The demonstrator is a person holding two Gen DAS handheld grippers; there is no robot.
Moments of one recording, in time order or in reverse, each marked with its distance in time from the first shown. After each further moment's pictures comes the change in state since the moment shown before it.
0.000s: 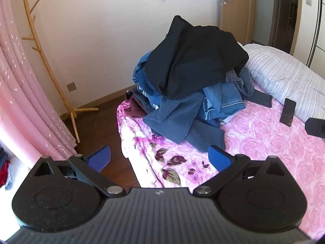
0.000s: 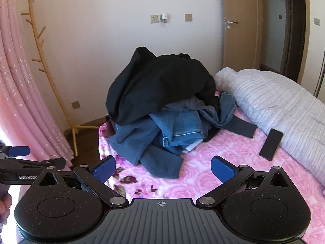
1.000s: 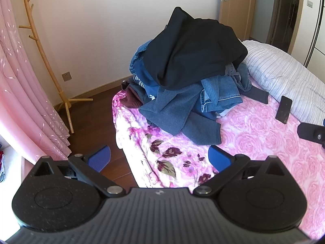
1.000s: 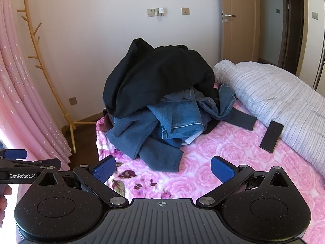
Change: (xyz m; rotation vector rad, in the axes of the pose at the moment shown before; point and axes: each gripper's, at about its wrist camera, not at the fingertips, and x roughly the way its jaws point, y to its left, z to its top) left arm 0.010 0.007 -0.007 -0.049 0.050 -0.047; right arm 0.015 0.001 -0.013 0.018 0.032 0.001
